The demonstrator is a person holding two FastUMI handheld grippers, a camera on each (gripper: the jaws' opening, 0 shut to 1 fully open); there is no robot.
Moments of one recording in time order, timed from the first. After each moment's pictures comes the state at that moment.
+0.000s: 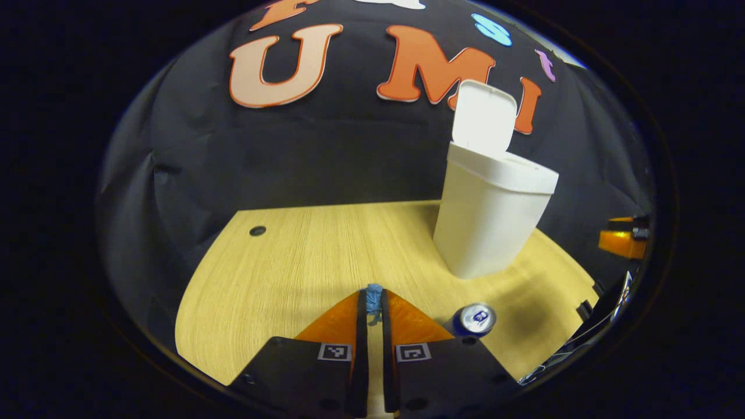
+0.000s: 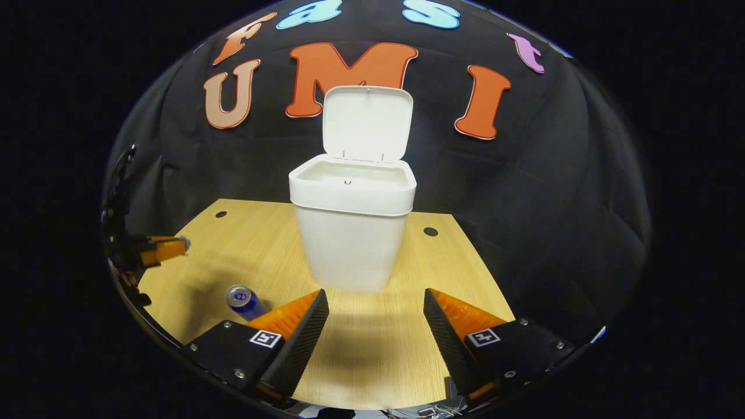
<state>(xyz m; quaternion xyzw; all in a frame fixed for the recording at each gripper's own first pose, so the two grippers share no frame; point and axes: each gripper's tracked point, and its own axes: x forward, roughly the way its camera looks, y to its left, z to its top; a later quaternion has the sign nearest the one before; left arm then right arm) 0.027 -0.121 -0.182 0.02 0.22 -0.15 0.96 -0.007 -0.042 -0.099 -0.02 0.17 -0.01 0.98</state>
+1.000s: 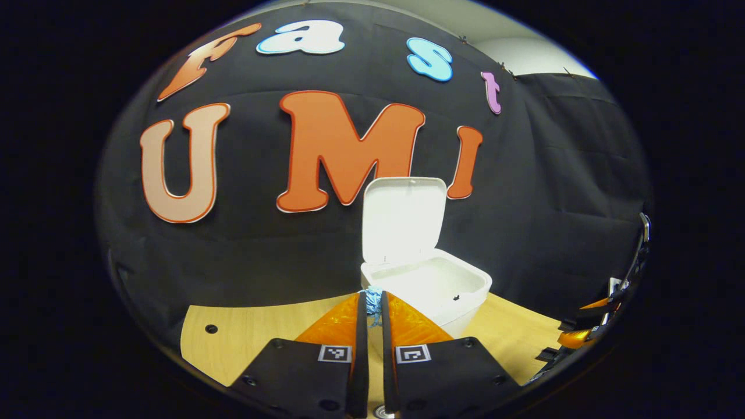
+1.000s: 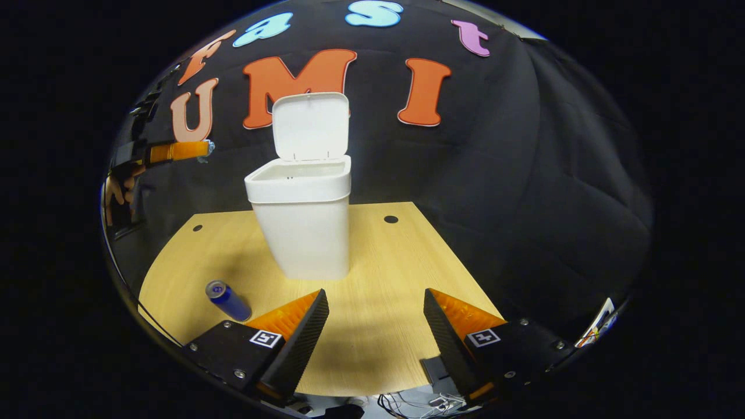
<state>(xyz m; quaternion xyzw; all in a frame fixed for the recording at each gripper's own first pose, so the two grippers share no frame) 0.083 -0.308 -0.023 0.04 0.08 -0.28 0.95 -0.064 -0.121 -0.123 0.04 0.18 -0.09 0.98</state>
